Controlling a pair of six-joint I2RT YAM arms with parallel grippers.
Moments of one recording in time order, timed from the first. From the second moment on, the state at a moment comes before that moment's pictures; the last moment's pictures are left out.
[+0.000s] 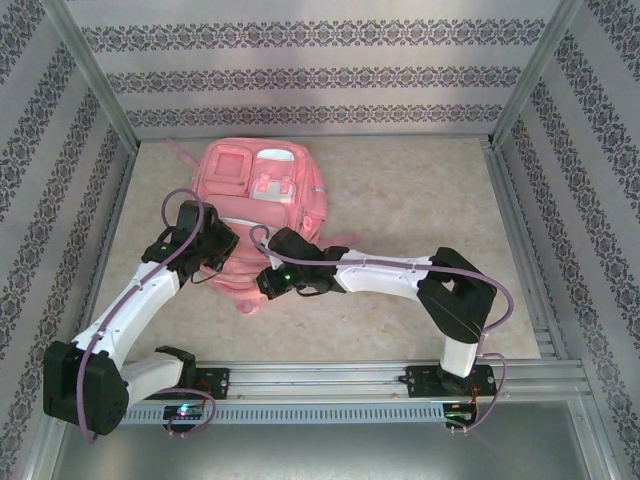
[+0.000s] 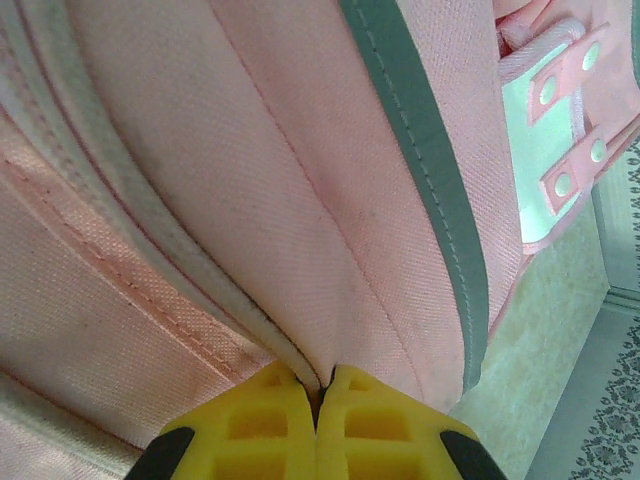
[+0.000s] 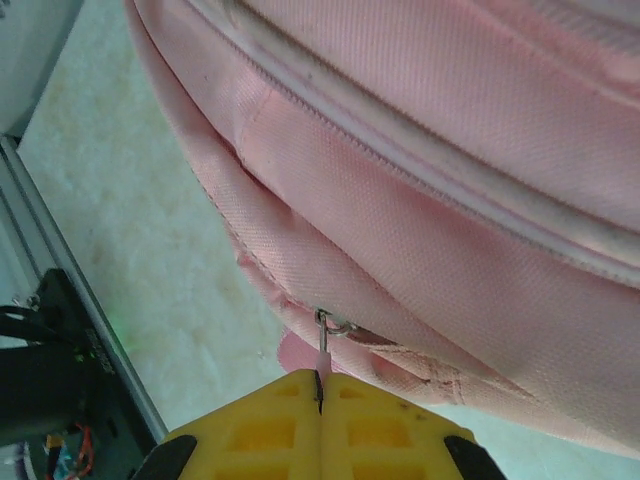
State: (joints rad) left arm -0.23 1.12 0.80 -0.51 0.10 -1.20; right arm 1.02 1.81 1.19 -0.18 -0.28 0.60
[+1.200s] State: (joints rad) left arm -0.21 0.93 0.71 -0.63 0.20 -1.08; right arm 1.01 1.76 1.05 -0.11 -0.27 0.63
